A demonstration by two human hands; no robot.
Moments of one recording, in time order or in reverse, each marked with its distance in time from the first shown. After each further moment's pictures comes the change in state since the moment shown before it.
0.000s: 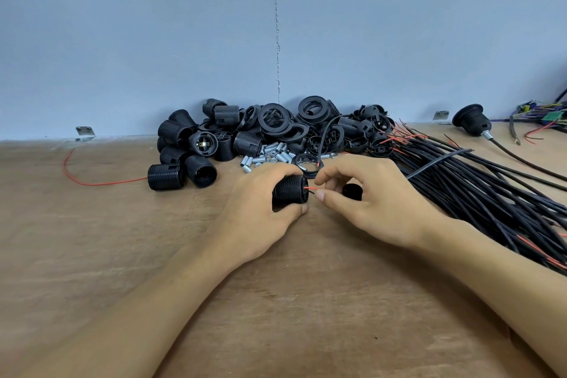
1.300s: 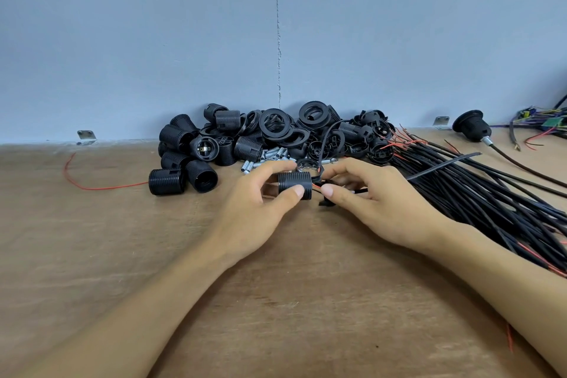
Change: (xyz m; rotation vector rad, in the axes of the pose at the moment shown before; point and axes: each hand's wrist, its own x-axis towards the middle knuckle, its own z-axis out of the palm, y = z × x) left_hand 0.003 -0.001 -0.004 -0.452 -0.042 -0.272; right_hand 0.000 0.017 -0.001 0.121 -0.034 0.159
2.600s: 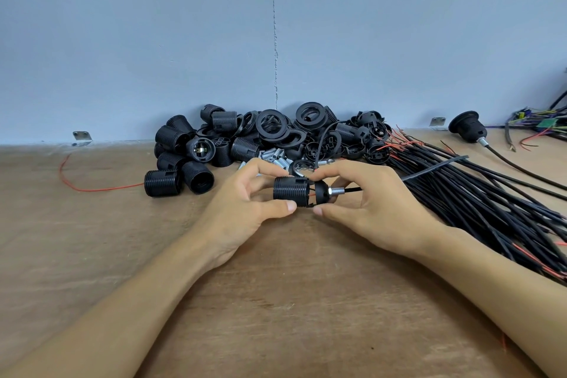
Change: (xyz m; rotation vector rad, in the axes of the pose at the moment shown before) left_hand 0.002 -0.002 -0.008 -0.367 -0.102 -0.156; right_hand -0.003 -0.012 -0.001 -0.142 0.044 -0.124
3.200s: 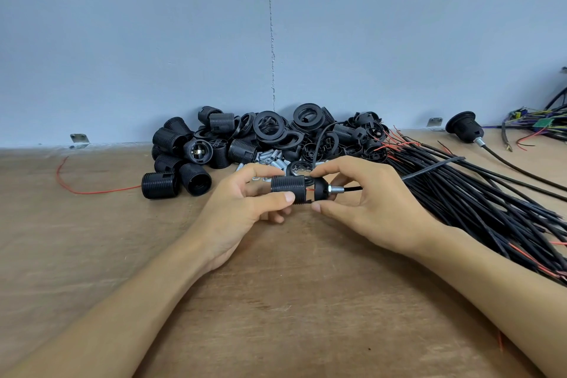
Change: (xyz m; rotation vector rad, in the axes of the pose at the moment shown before) left_hand 0.001 0.001 0.001 -0.138 0.022 -0.045; right_hand 0.001 -0.001 -0.003 -0.006 0.032 0.001
